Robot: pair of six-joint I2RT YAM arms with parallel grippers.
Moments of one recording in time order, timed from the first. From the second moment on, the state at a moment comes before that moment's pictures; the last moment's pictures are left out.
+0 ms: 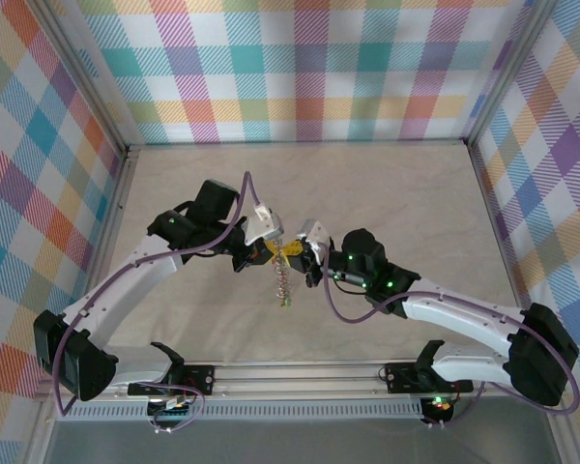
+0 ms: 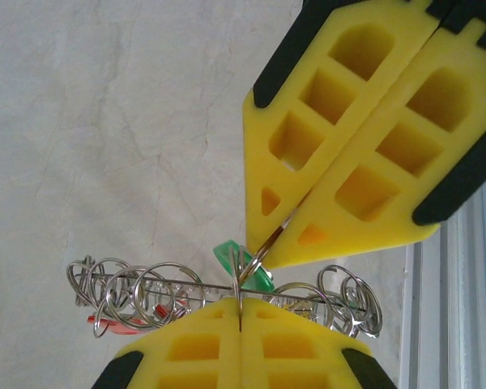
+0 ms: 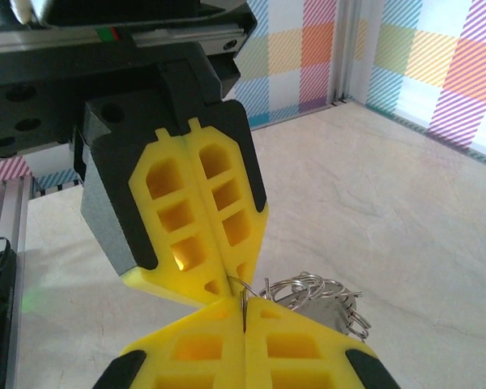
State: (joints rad) left arm -0.54 1.28 1.20 -0.83 0.59 0.52; right arm 0.91 1.16 0.68 0.27 -0.21 0.00
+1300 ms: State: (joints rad) left arm -0.54 1.20 1.09 -0.70 0.56 0.51; right arm 0.92 1.13 0.68 0.19 -0.14 0.12
